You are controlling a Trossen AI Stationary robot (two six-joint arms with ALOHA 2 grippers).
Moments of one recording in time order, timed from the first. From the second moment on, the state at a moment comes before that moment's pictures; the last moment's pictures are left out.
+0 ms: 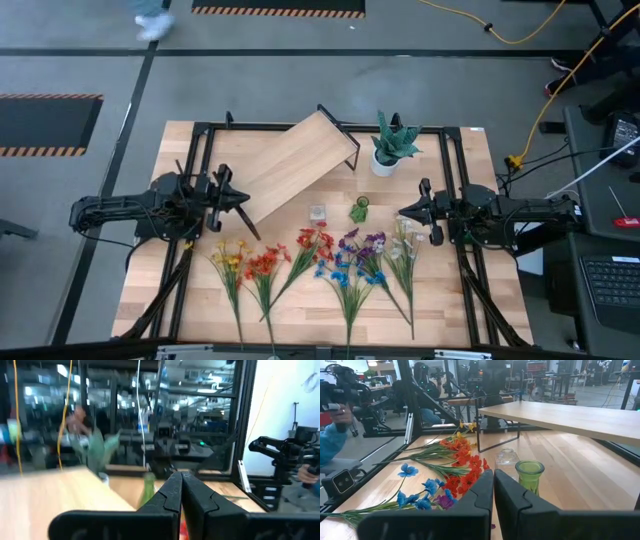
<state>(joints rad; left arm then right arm) 0.15 0.08 0.03 0.26 0.15 -0.08 0.01 0.07 0.01 0.03 -0.06 0.07</state>
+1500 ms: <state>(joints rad) -0.50 1.14 0.73 0.19 -0.59 -0.13 0.46 0.66 0.62 -0.58 0.16 0.56</state>
